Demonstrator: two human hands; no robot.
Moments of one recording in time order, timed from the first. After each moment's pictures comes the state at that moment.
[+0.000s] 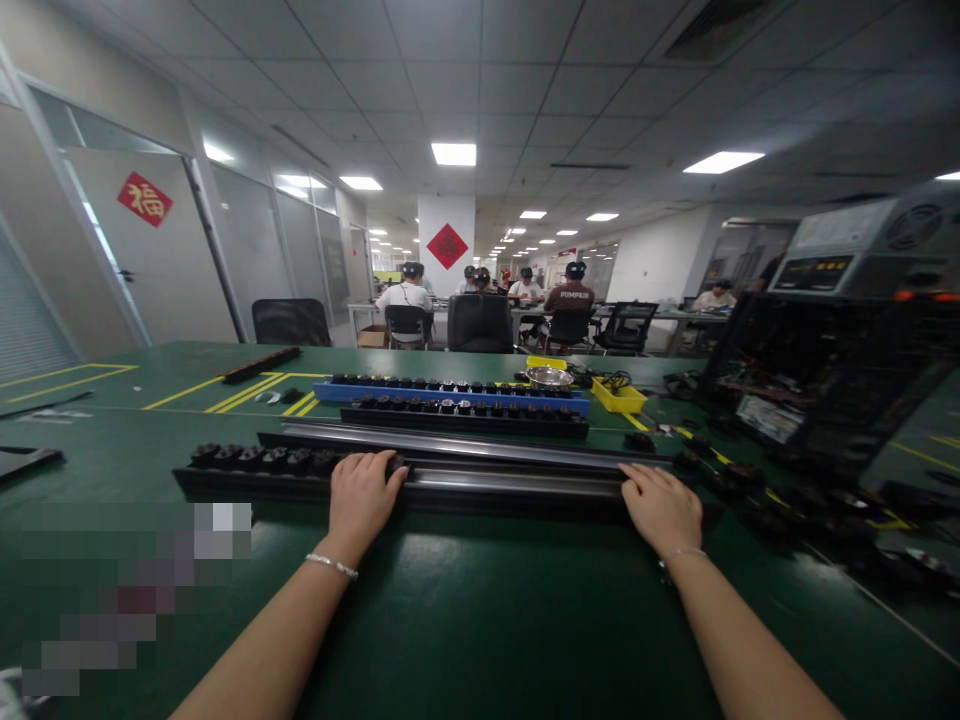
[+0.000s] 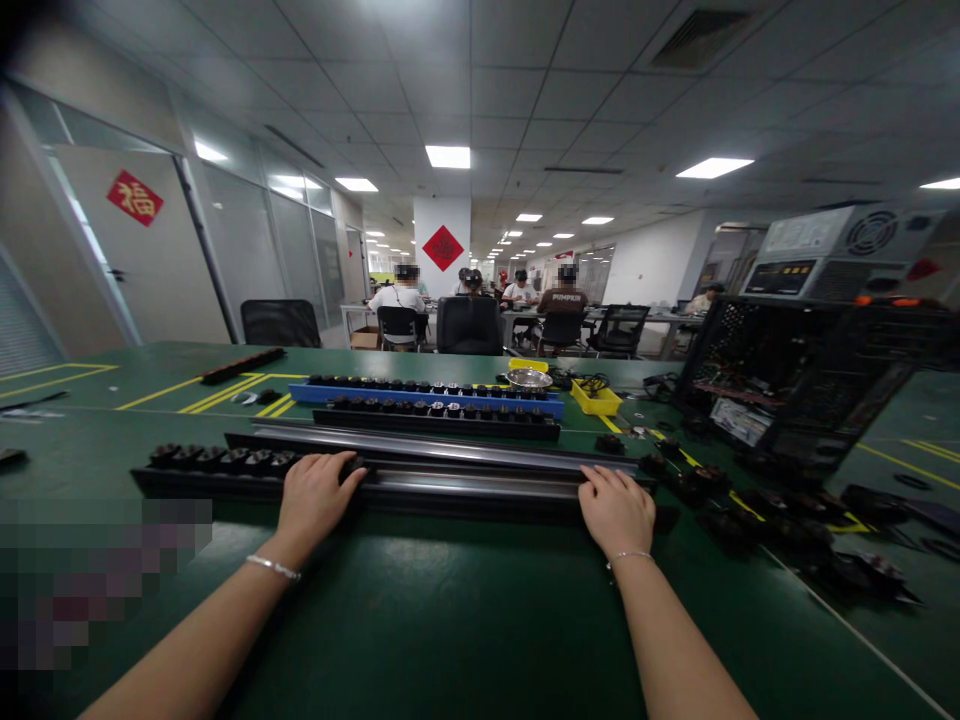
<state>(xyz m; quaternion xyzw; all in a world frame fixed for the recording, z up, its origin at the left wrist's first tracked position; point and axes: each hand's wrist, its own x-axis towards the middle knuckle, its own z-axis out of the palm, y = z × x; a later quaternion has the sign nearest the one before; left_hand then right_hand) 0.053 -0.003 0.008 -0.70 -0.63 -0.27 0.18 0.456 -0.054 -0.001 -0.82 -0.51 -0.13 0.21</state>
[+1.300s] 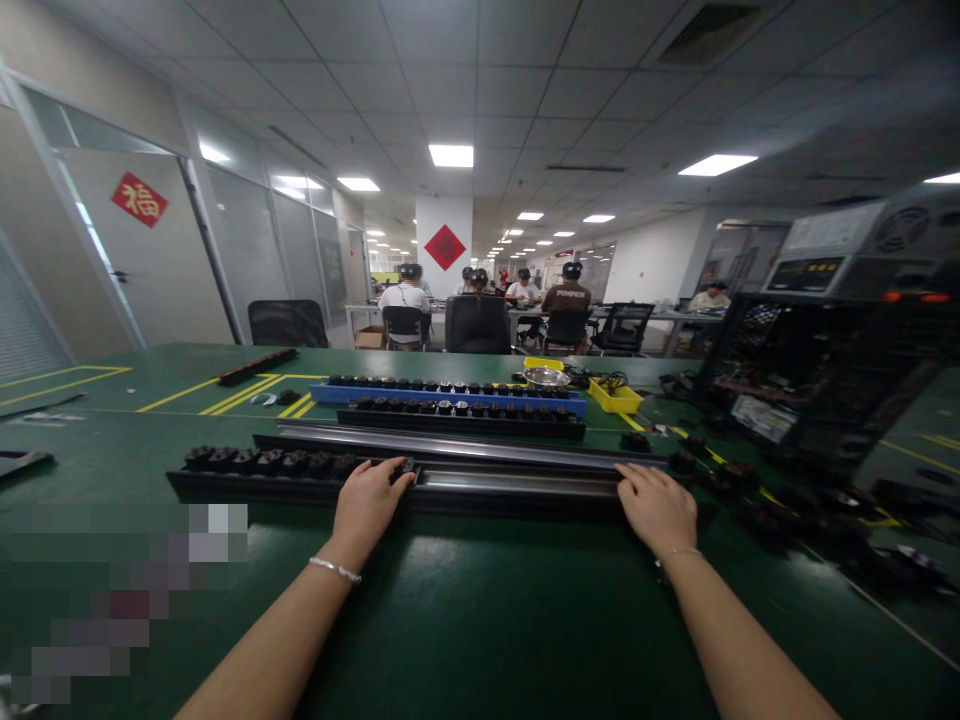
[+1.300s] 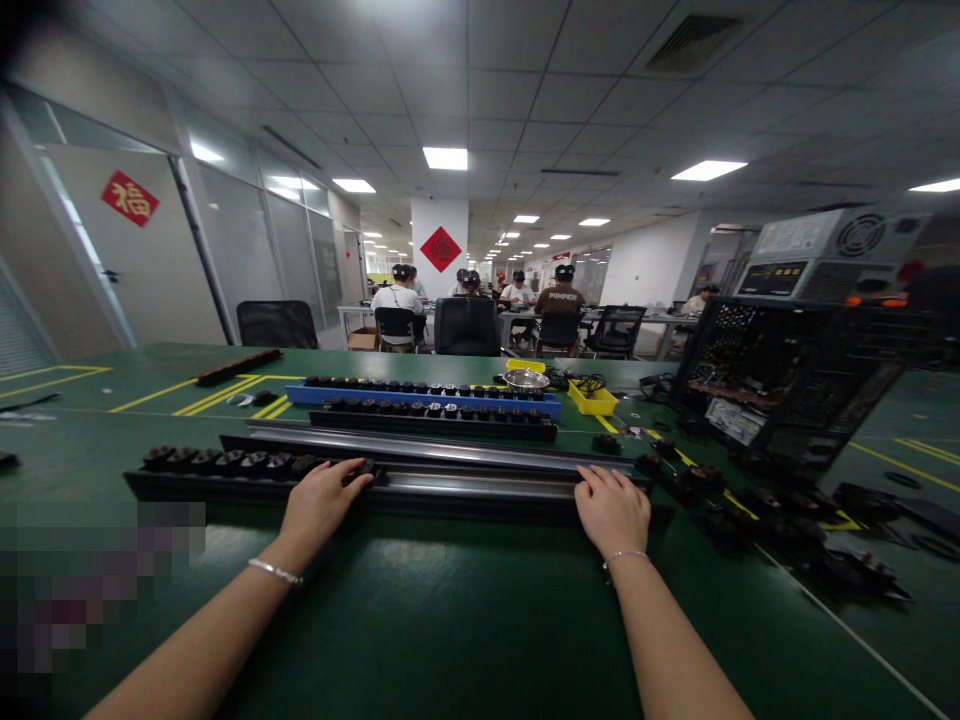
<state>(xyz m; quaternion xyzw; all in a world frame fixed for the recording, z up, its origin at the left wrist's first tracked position) 0.063 -0.002 0.010 -0.72 -0.64 -0.27 0.09 0.454 -0.056 0.005 -0.83 -0.52 -0.11 0.19</state>
